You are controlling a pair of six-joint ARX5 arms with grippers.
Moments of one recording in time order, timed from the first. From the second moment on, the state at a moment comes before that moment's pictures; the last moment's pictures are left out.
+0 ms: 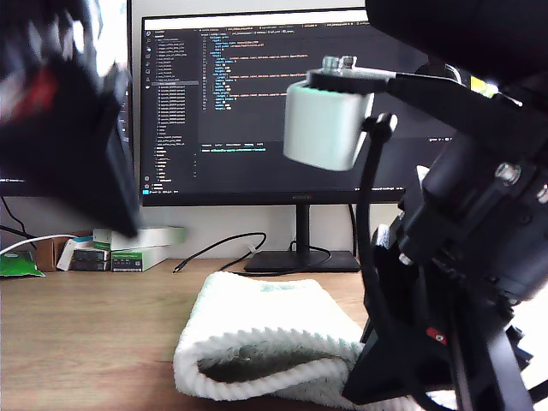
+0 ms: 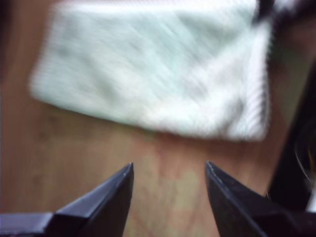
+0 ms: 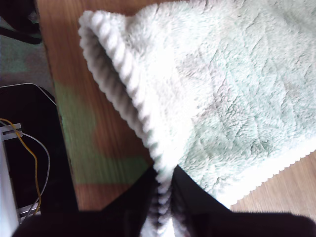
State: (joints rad) left arm -1.23 1.13 0.79 -0.67 -0.43 0.14; right arm 1.11 1.31 0.44 -0.05 0.21 -0.36
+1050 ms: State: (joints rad) left arm -1.42 1.29 0.52 -0.21 -0.62 0.16; right arm 1.09 1.31 0.44 -0.03 0.21 -0.35
